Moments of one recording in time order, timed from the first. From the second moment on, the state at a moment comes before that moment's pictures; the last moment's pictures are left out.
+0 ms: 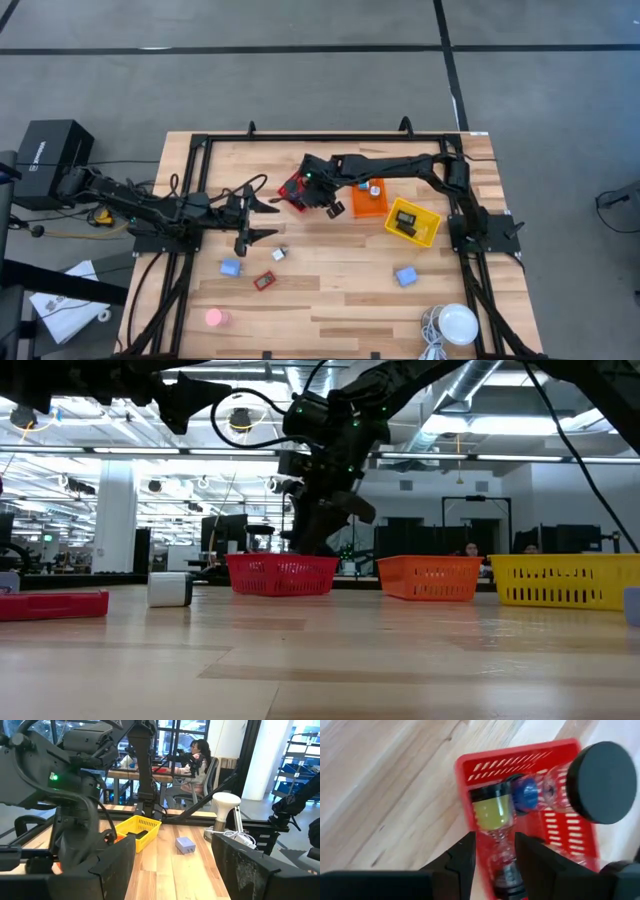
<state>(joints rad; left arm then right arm) -0.20 0.84 0.32 0.54 -0.19 -0.09 -0.19 2.12 1.66 -0.63 -0.04 -0.88</state>
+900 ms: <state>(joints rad) -0.20 0.84 0.32 0.54 -0.19 -0.09 -0.20 2.17 1.65 -0.65 -0.06 -0.89</state>
